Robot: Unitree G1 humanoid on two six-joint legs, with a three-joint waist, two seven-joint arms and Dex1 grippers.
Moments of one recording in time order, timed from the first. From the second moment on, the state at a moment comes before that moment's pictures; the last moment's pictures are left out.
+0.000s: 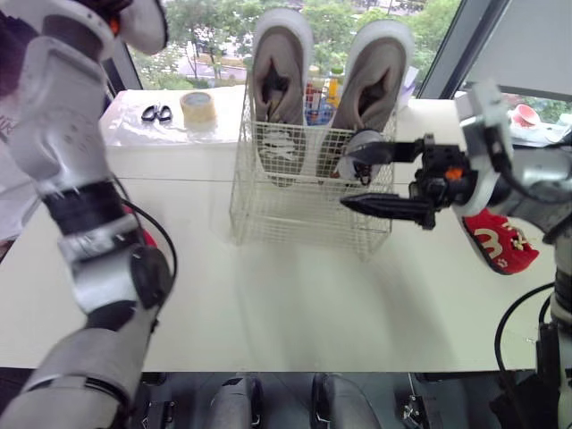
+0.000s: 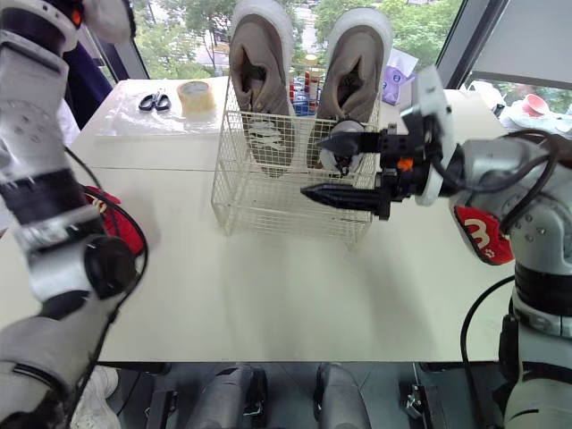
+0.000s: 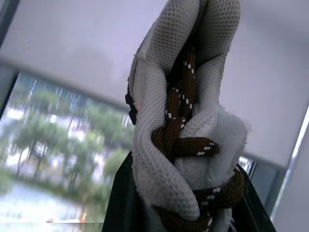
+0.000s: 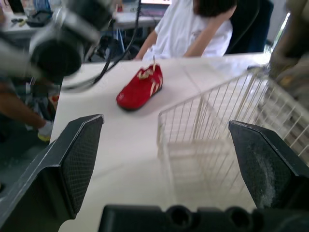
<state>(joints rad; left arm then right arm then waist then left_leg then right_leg) -1.18 0.31 0.40 -0.03 -0.47 0.41 -0.07 -0.84 -0.87 -0.15 -0.30 0.96 0.95 0.97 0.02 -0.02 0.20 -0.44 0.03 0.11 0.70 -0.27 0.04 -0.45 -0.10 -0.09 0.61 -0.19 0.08</state>
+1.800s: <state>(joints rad) -0.65 0.06 -0.14 0.29 0.15 -0.45 -0.08 -0.49 -1.02 -0.31 -0.47 1.28 1.09 0.67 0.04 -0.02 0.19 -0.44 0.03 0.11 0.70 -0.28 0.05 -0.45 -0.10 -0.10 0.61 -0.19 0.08</state>
